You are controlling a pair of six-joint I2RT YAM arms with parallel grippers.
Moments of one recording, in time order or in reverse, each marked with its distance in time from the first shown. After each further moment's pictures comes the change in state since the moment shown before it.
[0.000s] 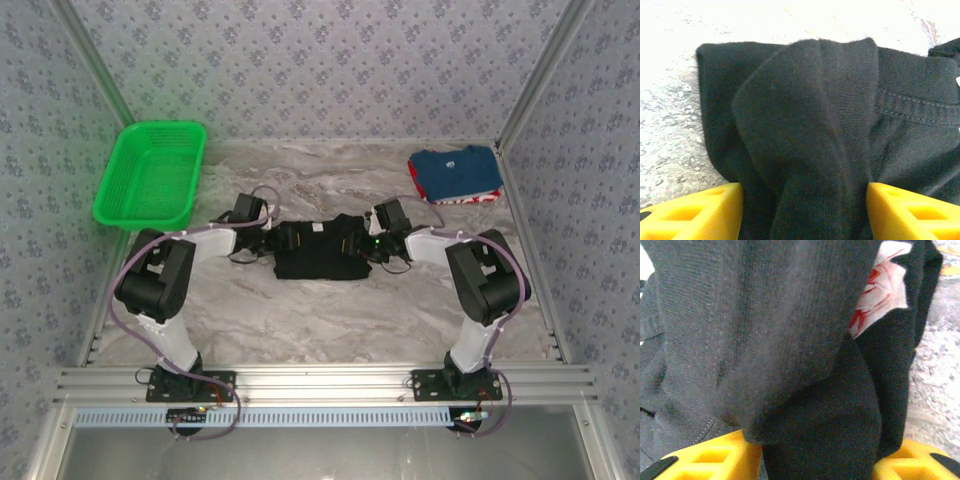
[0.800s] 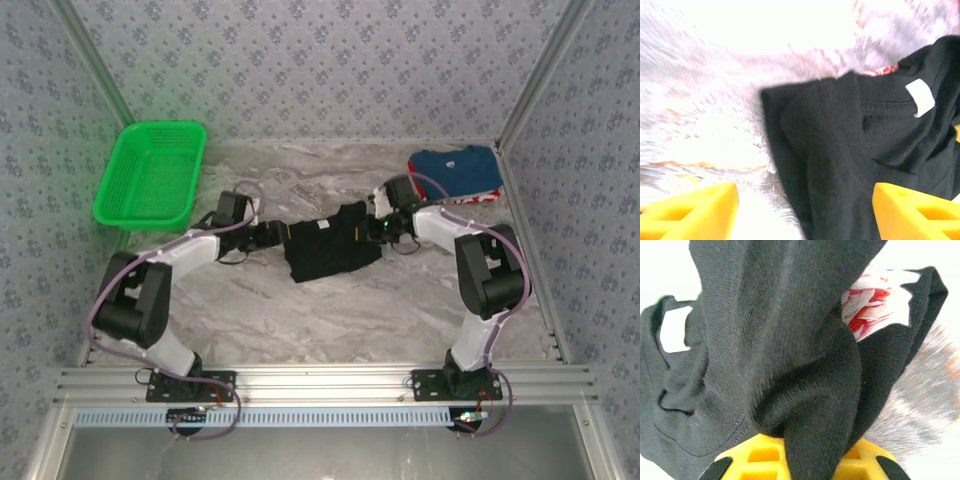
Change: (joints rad) left arm 0.053 -0.227 -0.067 -0.038 -0.048 -0.014; right arm -0.104 0.017 0.268 -0.361 -0.028 -0.331
